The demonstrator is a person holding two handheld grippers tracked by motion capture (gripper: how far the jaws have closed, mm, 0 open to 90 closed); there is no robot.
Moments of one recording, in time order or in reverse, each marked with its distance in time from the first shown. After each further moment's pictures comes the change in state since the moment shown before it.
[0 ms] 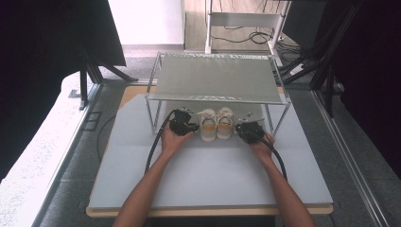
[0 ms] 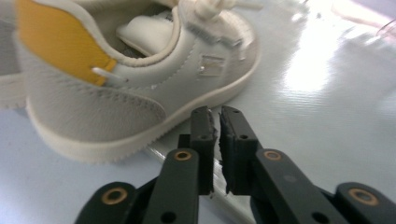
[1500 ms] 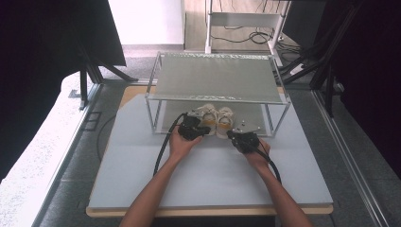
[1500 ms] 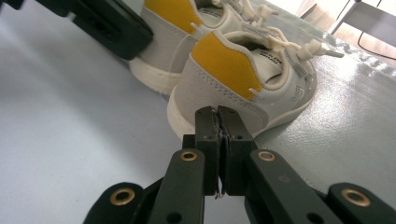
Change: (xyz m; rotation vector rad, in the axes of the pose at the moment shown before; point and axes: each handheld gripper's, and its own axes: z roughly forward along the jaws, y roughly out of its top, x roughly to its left) left arm -0.033 0.013 0.009 -0.057 -0.142 0.070; right arm 0.040 0.002 -0.026 -0.082 0.103 -0.072
